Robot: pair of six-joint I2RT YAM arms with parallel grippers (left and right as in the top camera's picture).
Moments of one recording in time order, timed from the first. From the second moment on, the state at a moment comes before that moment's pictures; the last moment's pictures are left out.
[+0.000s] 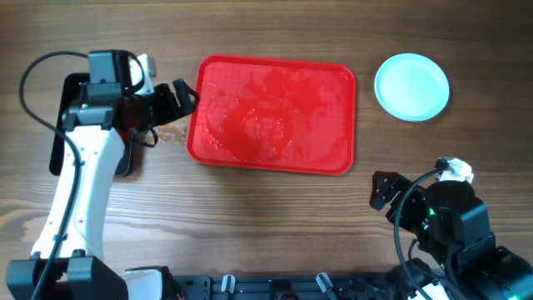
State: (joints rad) left arm 0.02 1.48 1.21 -0.78 0.33 -0.34; right arm 0.43 0.60 0.96 -1.17 0.18 0.86
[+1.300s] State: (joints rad) left arm -0.01 1.48 1.21 -0.78 0.29 -0.34; right arm -0.03 0.09 0.33 -0.30 0.03 0.67
